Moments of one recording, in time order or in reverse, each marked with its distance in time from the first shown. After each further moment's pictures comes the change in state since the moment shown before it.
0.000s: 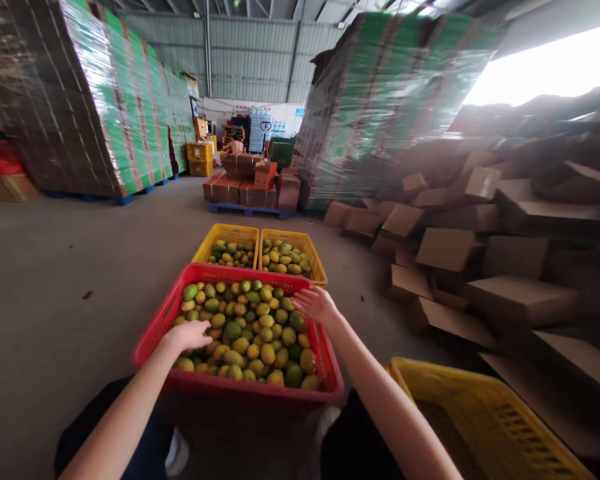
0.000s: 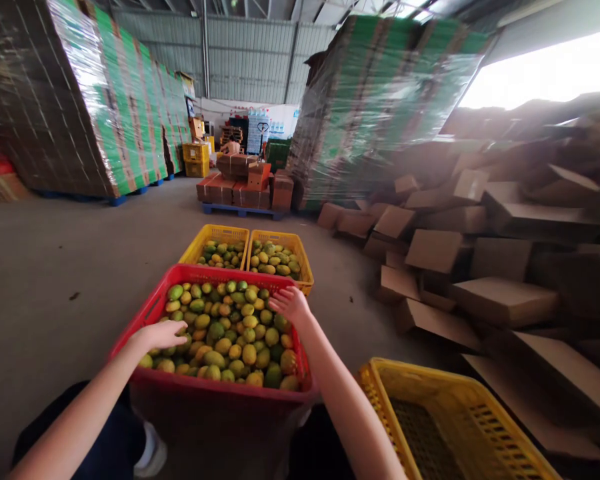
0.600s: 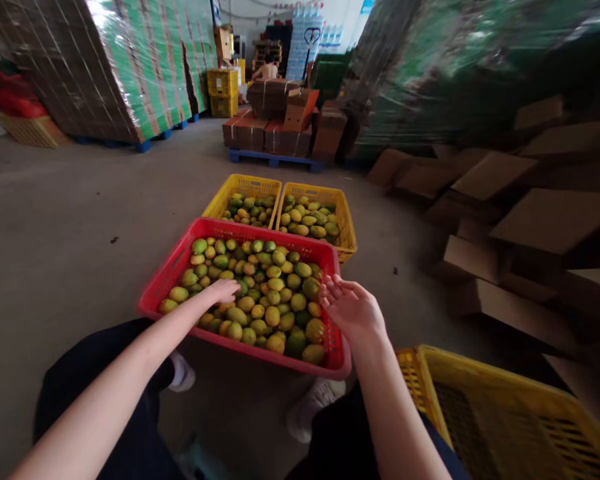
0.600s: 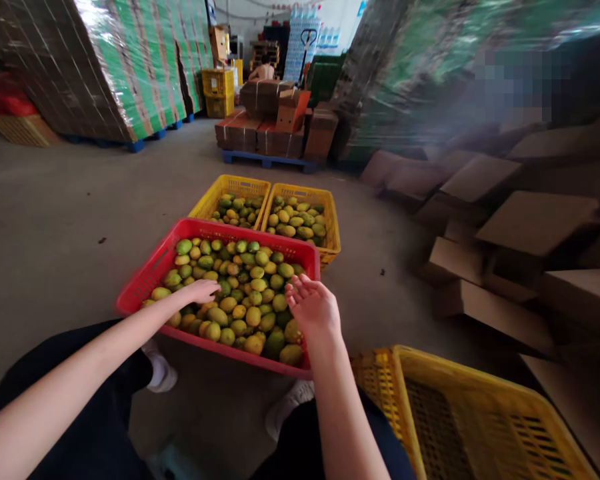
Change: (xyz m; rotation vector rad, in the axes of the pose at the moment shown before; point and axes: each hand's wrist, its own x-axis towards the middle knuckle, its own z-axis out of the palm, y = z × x) left_hand 0.109 0.020 0.057 0.087 0.072 0.198; right_hand -0.039 0.018 -0.037 0.279 -0.112 0.059
